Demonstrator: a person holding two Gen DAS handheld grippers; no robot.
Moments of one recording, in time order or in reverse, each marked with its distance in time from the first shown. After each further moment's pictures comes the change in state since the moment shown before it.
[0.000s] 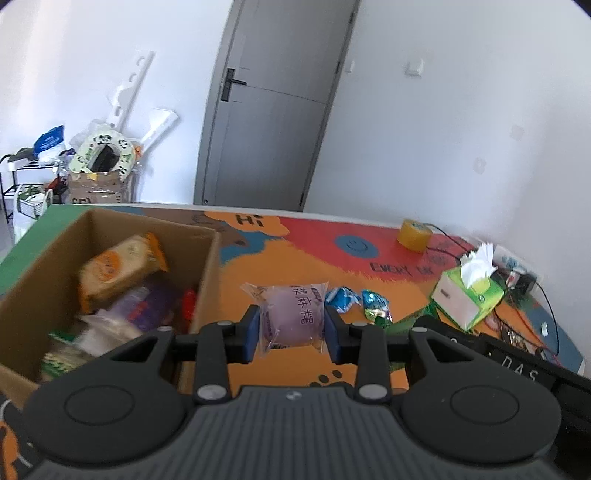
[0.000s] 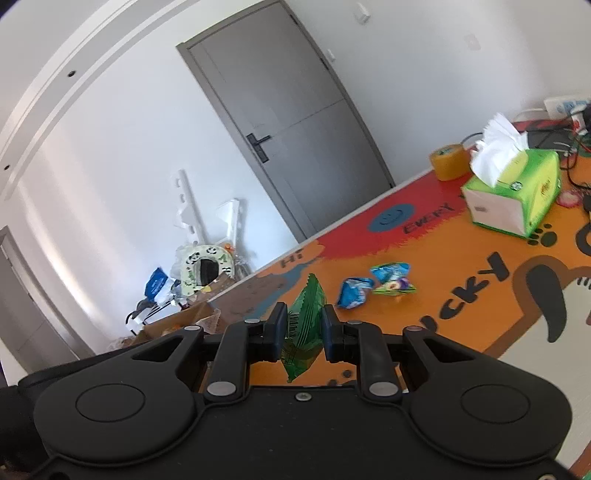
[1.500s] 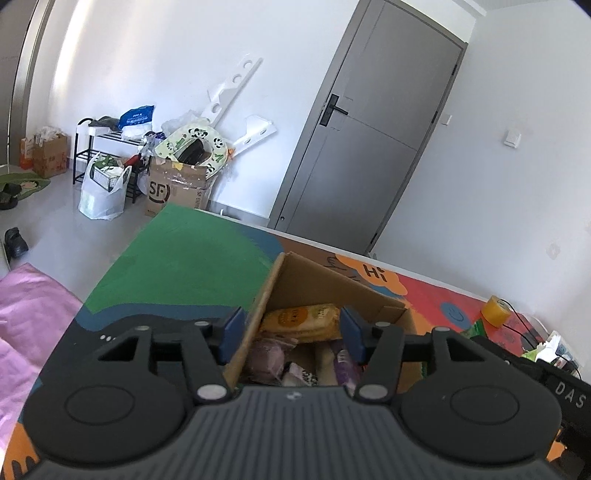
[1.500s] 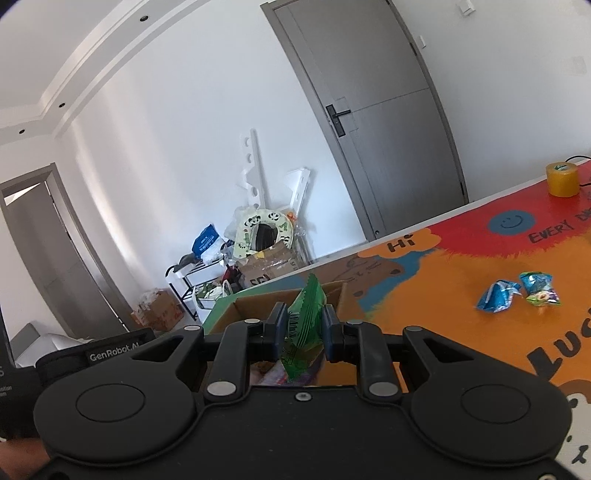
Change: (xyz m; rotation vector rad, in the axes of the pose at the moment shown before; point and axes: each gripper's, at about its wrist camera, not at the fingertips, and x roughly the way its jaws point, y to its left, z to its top) left arm -0.032 0.159 0.032 -0.238 -0.068 0.156; right arm 0.057 0.123 -0.010 -0.175 0.088 0.143
